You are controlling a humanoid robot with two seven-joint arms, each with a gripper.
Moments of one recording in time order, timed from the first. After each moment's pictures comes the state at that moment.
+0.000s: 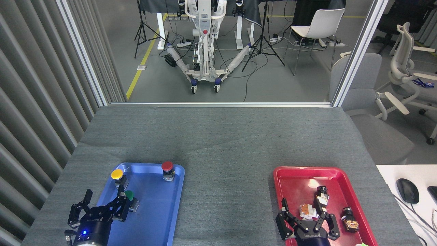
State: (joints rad) left arm -0.01 0.14 0.08 -1.41 -1.29 -0.01 0.17; right arm 0.16 0.10 -0.02 -1.60 1.49 -0.08 -0.12
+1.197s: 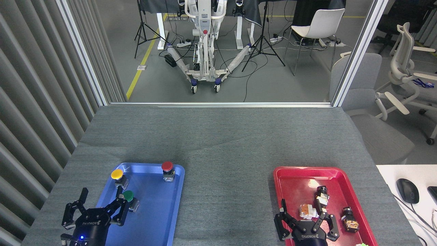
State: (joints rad) left arm 0.06 0.14 0.08 -1.55 -1.39 0.01 0.17; right arm 0.16 0.10 0.01 -1.60 1.58 0.02 -0.13
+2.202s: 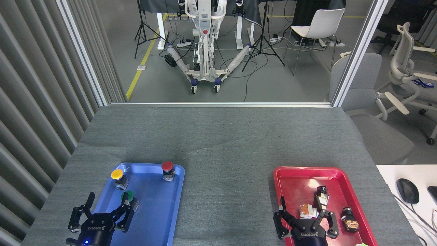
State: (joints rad) left arm 0.06 0.14 0.07 -1.48 -1.41 -0.05 0.22; right arm 0.16 0.11 0.01 -1.62 1.61 0.01 -0.14
